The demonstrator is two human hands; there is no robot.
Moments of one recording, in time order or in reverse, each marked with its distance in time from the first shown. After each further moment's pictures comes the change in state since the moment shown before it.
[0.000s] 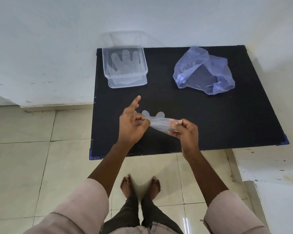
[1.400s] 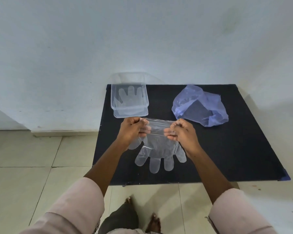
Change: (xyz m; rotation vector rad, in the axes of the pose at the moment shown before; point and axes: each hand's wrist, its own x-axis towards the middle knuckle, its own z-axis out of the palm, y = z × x) left_hand 0.063 0.056 -0.023 -0.367 -0.109 -0.351; right_hand 0.041 -0.101 0.004 -0.090 -0.225 -0.061
